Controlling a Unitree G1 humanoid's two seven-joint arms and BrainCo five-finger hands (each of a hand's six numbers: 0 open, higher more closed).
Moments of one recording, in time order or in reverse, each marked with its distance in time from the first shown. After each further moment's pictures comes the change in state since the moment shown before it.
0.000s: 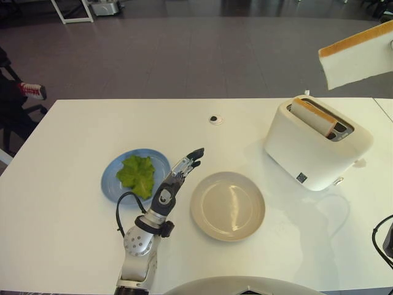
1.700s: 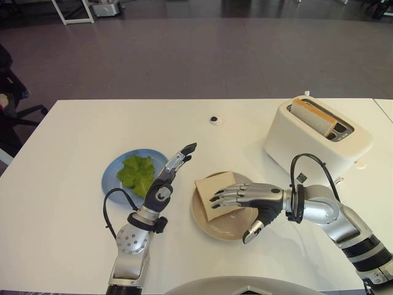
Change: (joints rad) left arm -0.013 0.041 0.051 -0.037 0.103 0.008 0.073; right arm 0.434 0.125 0.767 -0.337 -0.945 -0.732 0.001
